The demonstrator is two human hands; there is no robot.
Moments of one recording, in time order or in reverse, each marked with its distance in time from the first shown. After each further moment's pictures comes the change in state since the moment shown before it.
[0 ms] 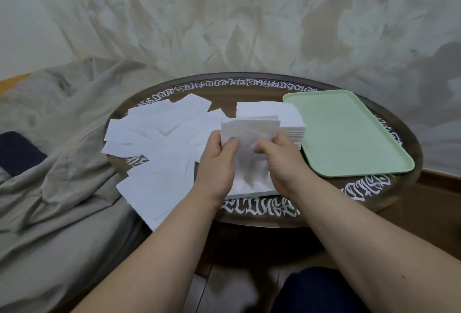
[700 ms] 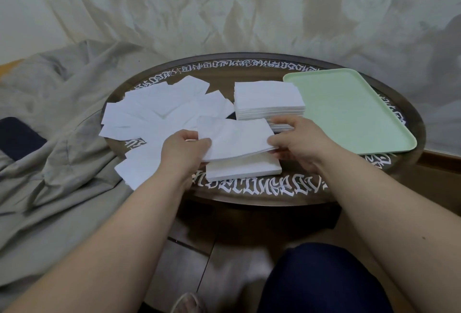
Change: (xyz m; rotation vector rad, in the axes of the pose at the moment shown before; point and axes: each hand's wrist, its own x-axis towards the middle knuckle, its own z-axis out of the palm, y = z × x) left_hand 0.018 -0.015 -0.045 0.155 0.177 -0.285; right_hand 0.014 0.005 -0.049 -0.213 -0.047 0.226
